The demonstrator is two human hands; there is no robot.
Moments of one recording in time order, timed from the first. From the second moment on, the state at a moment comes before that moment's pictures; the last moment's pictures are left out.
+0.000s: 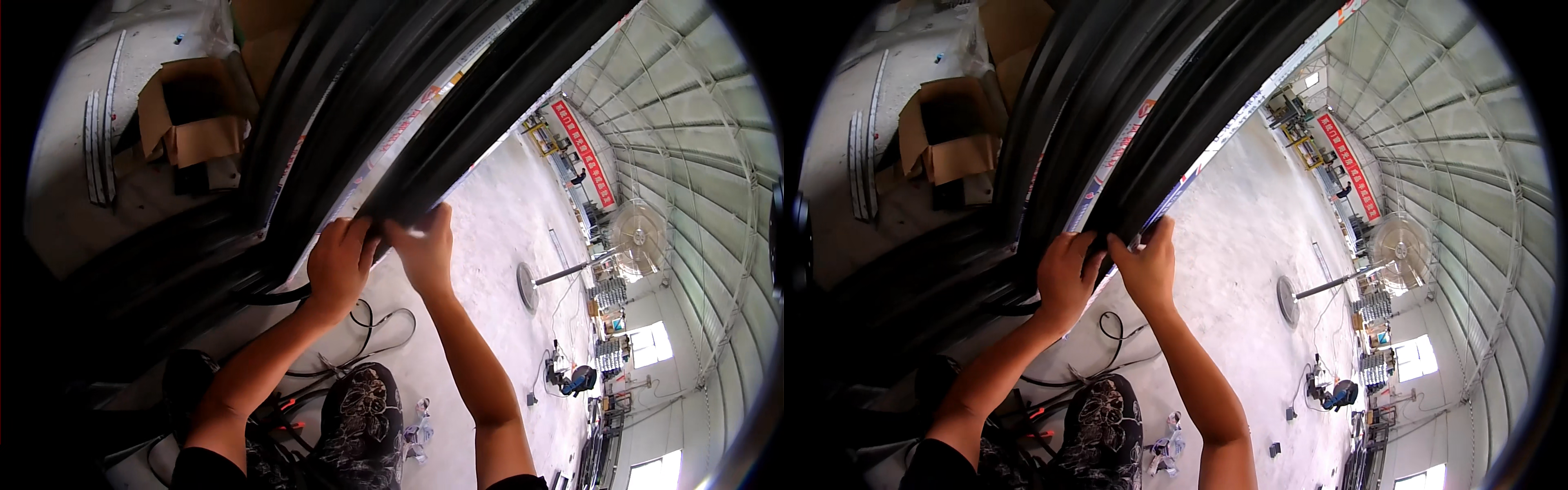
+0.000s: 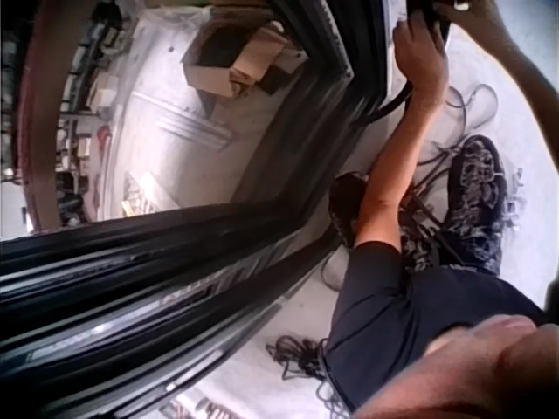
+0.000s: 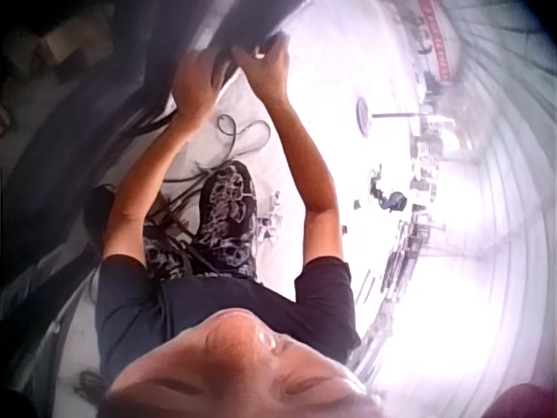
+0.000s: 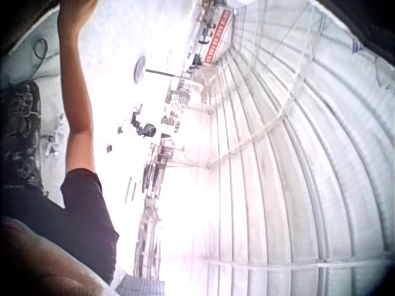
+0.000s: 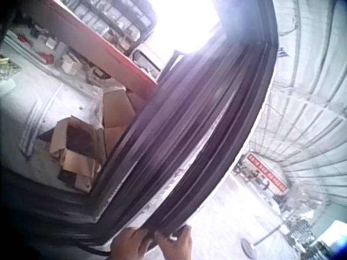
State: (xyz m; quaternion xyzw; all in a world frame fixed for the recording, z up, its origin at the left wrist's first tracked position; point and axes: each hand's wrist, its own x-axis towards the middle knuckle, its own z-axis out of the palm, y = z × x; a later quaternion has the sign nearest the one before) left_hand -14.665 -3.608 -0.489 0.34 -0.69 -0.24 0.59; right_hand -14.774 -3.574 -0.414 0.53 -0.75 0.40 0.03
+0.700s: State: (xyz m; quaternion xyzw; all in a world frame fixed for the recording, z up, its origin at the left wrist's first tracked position) left_hand -14.668 -3.592 -0.532 0.37 -0.75 -0.29 0.48; right_hand -14.773 -3.565 -0.432 0.50 -0.77 0.40 -0.02
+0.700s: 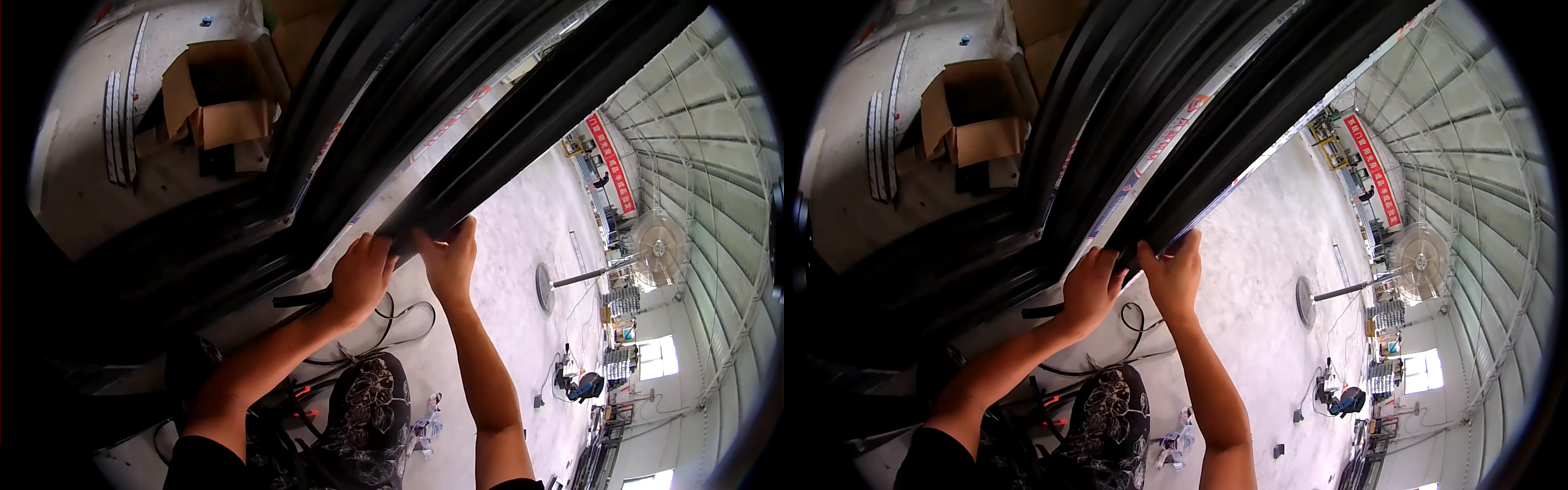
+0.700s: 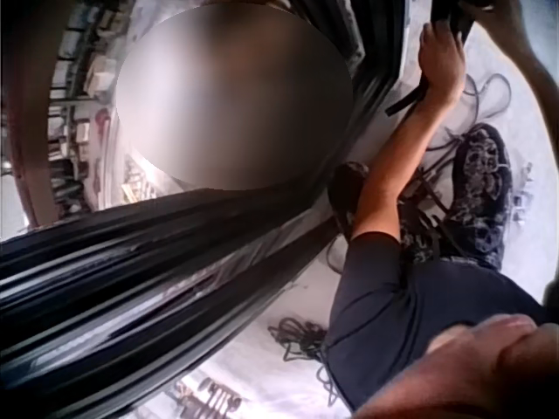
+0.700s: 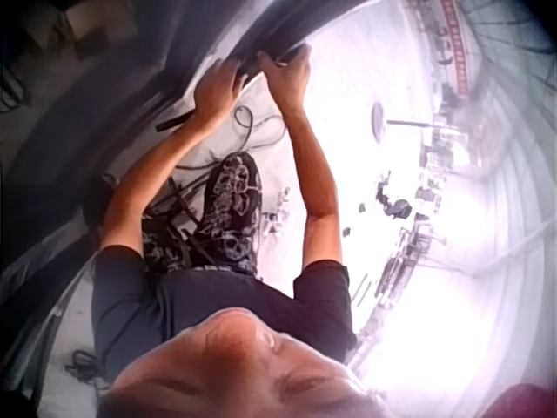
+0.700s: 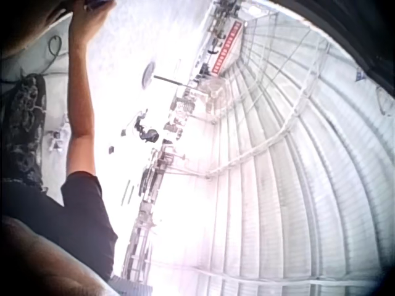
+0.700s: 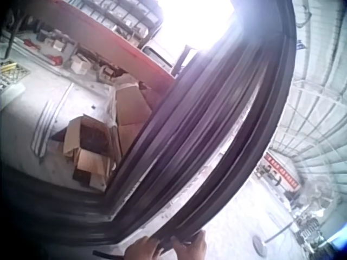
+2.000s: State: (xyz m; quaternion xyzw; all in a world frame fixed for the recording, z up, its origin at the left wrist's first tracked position) left_hand -14.668 -3.602 -0.527 0.34 -0.81 -0.22 0.43; right_hand -14.775 -3.565 -0.424 0.50 -0.77 0.39 -0.01
